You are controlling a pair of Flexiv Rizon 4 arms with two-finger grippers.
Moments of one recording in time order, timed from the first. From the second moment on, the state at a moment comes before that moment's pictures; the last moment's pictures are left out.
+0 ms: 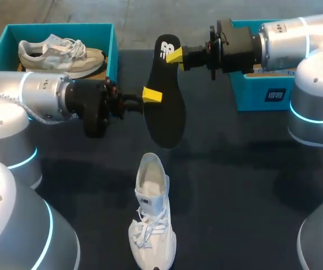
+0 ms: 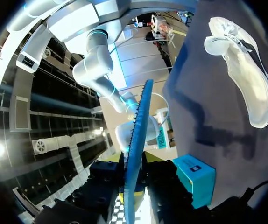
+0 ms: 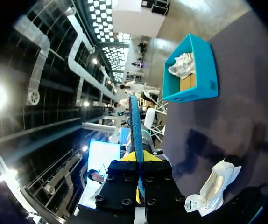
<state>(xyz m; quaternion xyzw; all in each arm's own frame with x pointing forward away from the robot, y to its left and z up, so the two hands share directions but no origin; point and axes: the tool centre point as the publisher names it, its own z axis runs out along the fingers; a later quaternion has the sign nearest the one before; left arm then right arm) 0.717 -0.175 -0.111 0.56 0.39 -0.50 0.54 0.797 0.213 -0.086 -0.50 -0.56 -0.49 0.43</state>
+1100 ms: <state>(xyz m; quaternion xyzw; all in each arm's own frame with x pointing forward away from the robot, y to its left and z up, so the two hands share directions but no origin) 0.718 -0.177 -0.111 0.56 0.39 -0.49 0.54 0.799 0.212 -0.084 -0.51 -0.56 -0.50 0.43</state>
